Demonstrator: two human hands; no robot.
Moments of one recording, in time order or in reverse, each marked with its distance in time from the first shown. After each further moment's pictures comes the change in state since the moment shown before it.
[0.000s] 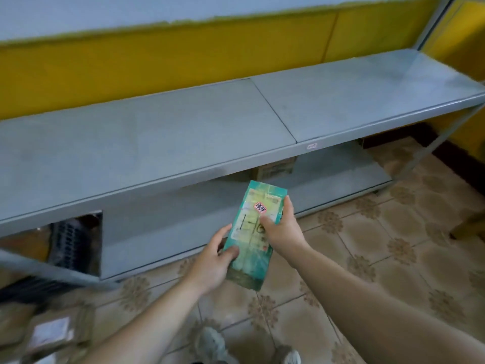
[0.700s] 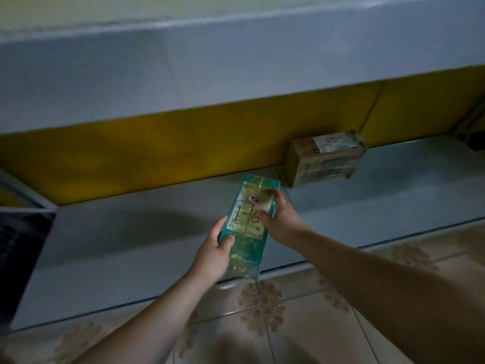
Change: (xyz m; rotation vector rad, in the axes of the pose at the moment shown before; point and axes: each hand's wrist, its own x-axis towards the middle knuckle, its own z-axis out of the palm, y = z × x) left_hand 0.378 -0.220 -0.011 0.130 0.316 0.030; right_hand 0.389 0.187 0.162 -0.380 -0.255 -0.274
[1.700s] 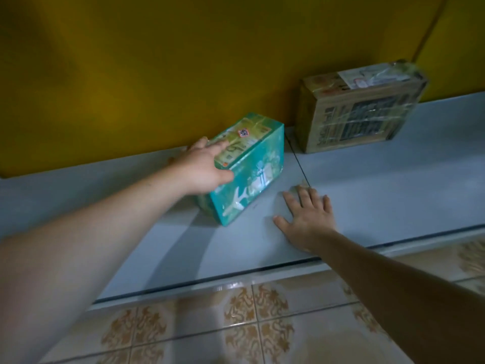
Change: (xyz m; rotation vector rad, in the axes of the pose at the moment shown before) left_hand 0.166 -0.012 0.045 1.038 0.069 0.188; right_hand 0.119 0.213 0.064 -0.756 0.013 -0.124
